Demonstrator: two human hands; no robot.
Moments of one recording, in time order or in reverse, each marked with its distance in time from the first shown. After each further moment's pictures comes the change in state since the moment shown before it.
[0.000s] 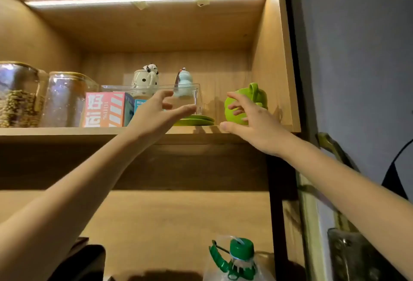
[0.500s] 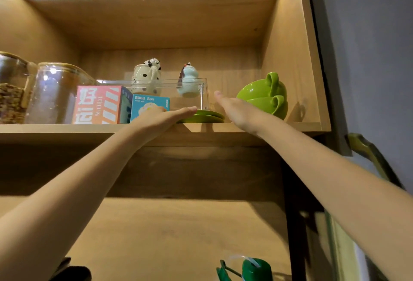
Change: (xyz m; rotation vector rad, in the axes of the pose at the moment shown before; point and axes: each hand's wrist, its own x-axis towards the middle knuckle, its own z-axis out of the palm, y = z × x) left_hand 0.057 -0.061 0.022 0.150 -0.116 -0.220; right_hand 0.077 0.003 0.045 0.133 -0.135 0.284
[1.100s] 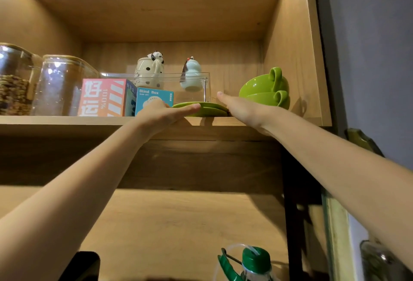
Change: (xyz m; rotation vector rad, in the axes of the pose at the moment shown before) left_hand -0.003 -0.006 0.002 -0.110 0.022 -0.053; right_hand -0.011 -0.004 0.002 0.027 -0.137 0.068
